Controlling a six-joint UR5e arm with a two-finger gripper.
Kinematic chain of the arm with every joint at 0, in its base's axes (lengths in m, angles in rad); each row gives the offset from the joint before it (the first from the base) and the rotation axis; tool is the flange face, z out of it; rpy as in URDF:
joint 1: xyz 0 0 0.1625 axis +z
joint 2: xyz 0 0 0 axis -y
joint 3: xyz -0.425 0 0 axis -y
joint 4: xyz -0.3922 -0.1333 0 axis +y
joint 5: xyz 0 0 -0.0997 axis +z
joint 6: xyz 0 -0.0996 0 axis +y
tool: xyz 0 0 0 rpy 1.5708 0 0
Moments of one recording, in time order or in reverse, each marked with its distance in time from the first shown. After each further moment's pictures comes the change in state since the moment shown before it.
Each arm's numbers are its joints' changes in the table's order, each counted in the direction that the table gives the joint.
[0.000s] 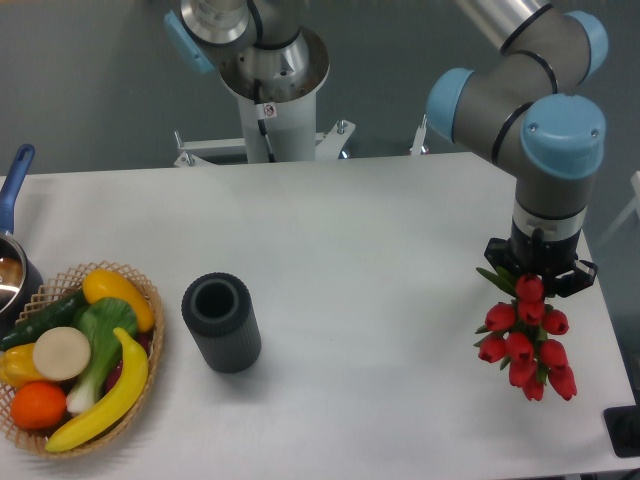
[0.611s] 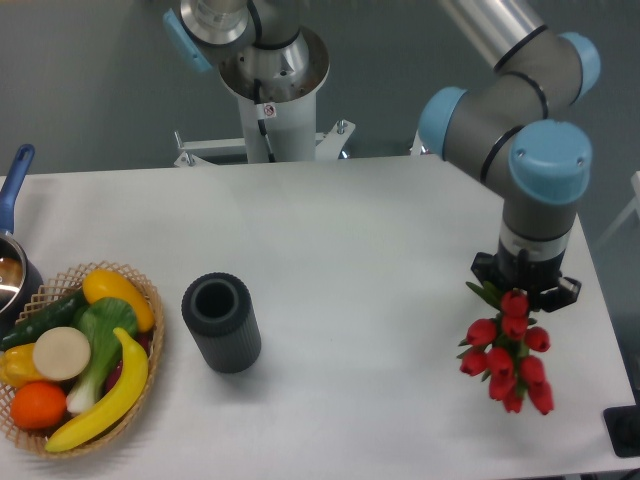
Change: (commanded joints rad) arm -0.052 -0.069 -0.021 -0.005 -0.009 0.025
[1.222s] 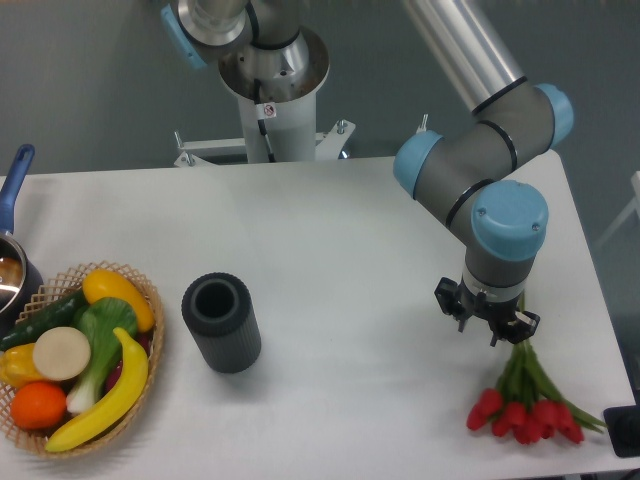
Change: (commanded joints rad) arm -0.005 -0.008 -0.017 -0.018 0.000 0.003
